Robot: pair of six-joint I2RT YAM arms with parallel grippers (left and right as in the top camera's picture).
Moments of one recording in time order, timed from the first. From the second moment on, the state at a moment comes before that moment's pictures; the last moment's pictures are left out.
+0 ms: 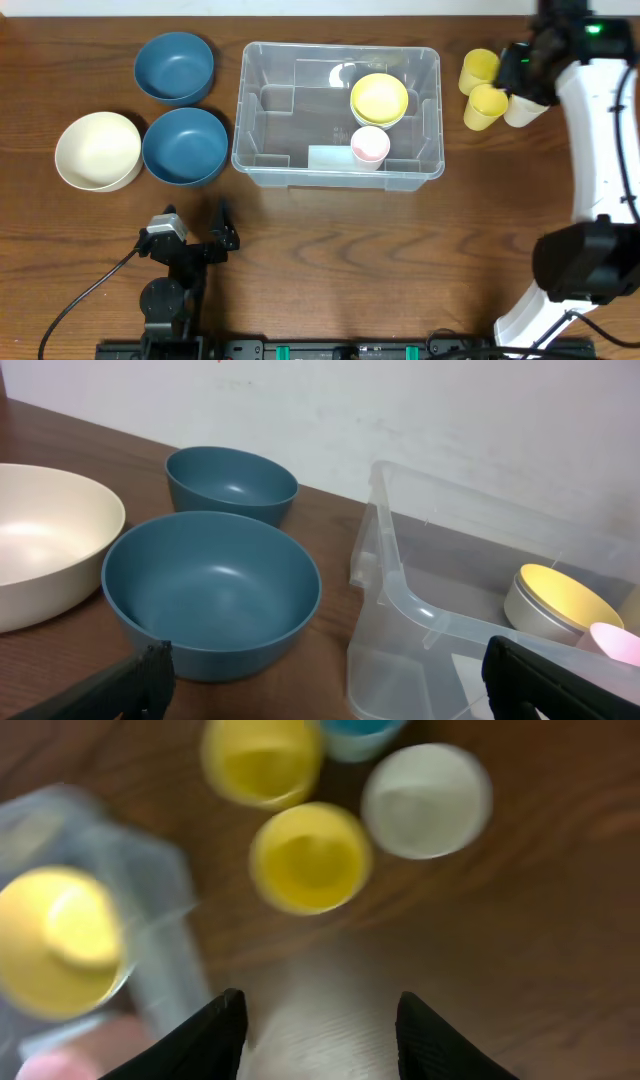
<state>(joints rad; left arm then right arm) -0.02 0.01 0.02 -0.12 -0.01 -0.32 -0.08 1.92 1.99 -1.25 0.07 0.38</state>
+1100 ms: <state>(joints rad) -0.02 0.01 0.02 -0.12 -0.01 -0.32 -0.33 2.31 1.99 -1.07 -0.02 0.35</state>
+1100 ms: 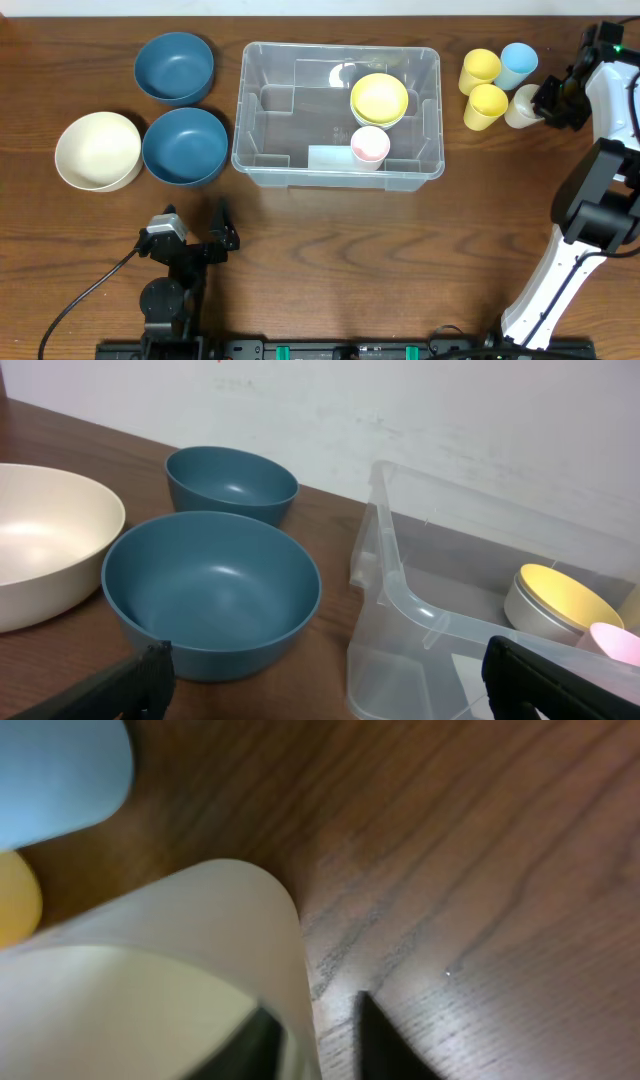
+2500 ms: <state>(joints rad) -0.02 0.01 0.02 -0.12 -0.01 -0.32 0.32 1.92 2.00 -1.32 -0.11 0.35</state>
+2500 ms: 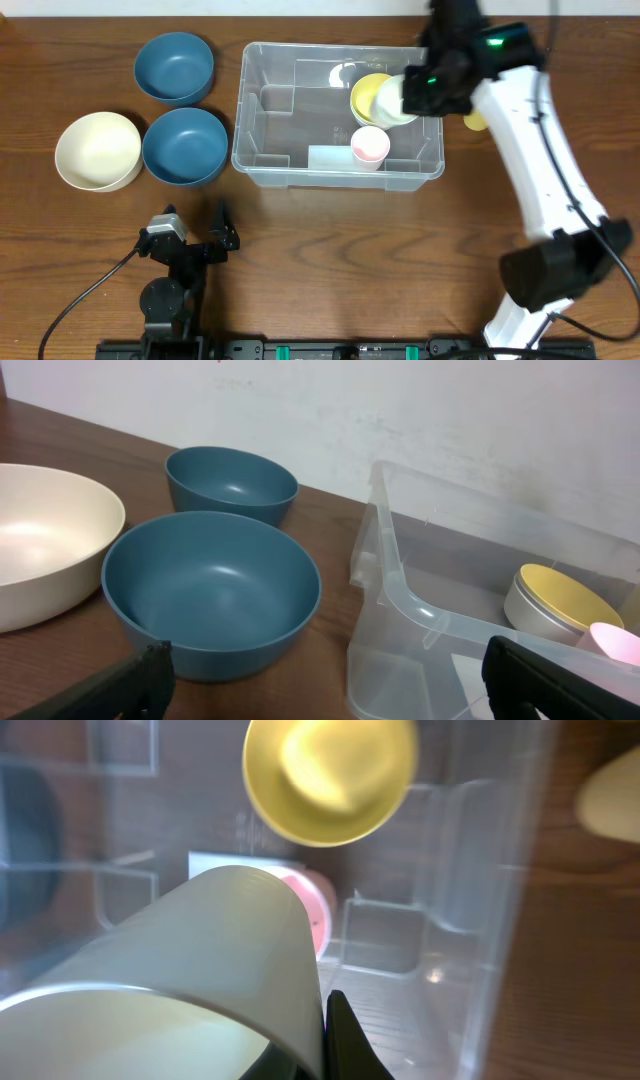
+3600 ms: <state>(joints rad) -0.02 0.01 0.02 -0.12 -0.01 -0.32 0.41 2.08 1.99 -1.36 -0.03 0.37</state>
